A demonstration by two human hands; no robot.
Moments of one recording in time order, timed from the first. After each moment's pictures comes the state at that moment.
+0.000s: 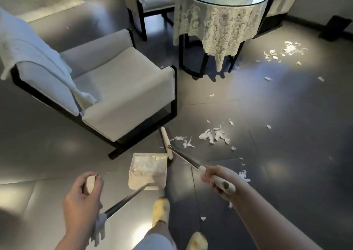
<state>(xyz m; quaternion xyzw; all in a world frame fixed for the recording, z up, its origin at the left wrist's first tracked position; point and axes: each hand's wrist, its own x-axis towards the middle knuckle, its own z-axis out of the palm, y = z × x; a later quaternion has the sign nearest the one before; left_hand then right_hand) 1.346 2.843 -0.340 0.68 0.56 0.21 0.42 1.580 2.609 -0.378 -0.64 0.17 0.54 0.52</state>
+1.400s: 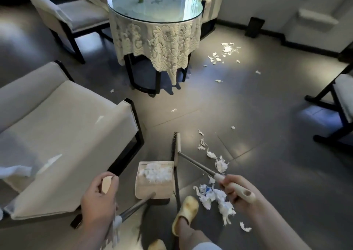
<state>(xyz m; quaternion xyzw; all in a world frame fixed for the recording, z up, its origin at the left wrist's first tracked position) 1.603 2.933 -0.358 0.70 0.41 0.13 0.57 1.715 2.612 -0.364 -0.48 0.38 0.40 0.68</state>
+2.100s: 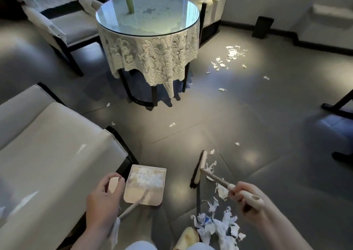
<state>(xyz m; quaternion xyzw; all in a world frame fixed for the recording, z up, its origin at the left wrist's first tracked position) 1.795 2.880 -0.358 0.73 0.40 0.12 0.54 1.900 2.539 -0.379 -0.46 0.42 0.40 0.68</state>
